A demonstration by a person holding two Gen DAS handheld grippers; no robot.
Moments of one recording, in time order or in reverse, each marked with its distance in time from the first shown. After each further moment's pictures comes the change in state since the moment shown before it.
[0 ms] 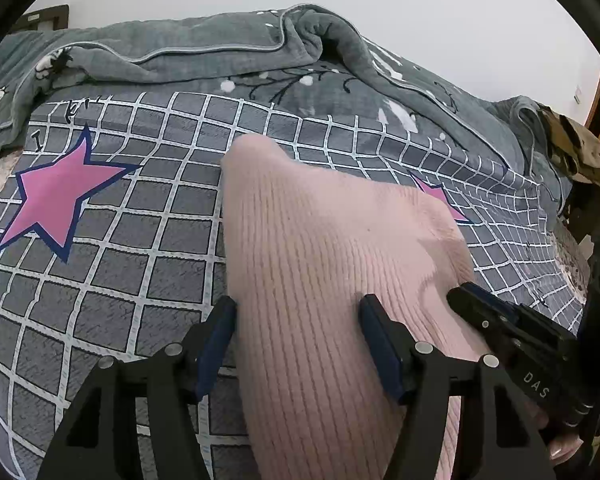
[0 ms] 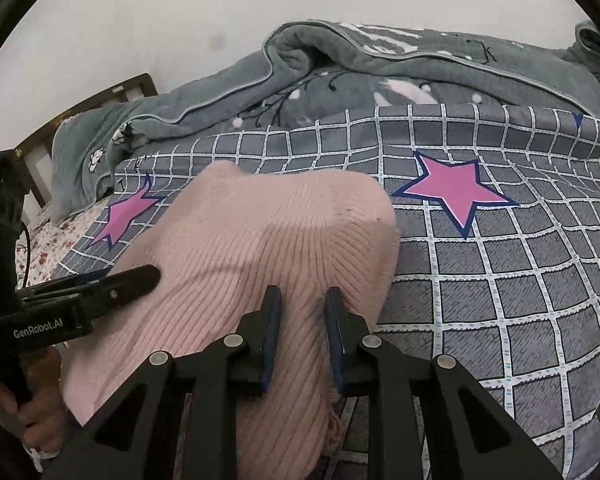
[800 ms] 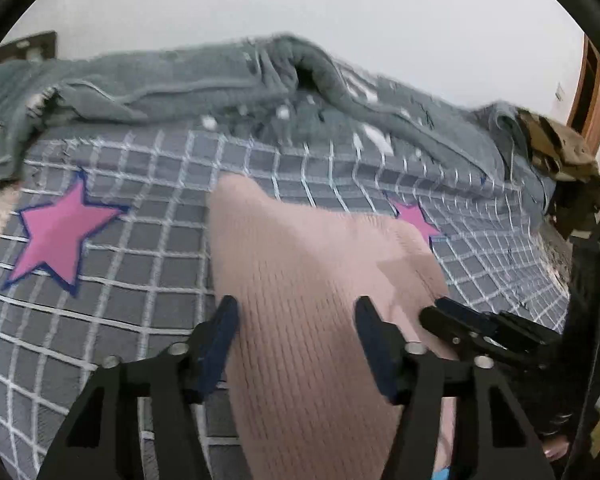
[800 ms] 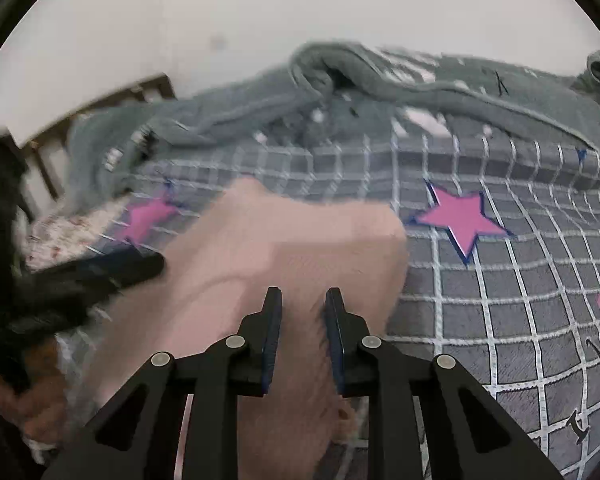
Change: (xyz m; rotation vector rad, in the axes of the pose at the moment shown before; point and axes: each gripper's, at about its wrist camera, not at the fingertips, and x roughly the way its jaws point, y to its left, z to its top) left arm -0.017 -0.014 0.017 0.072 -0.026 -0.012; right arm -0.012 0.011 0.008 -0.044 0.018 -0.007
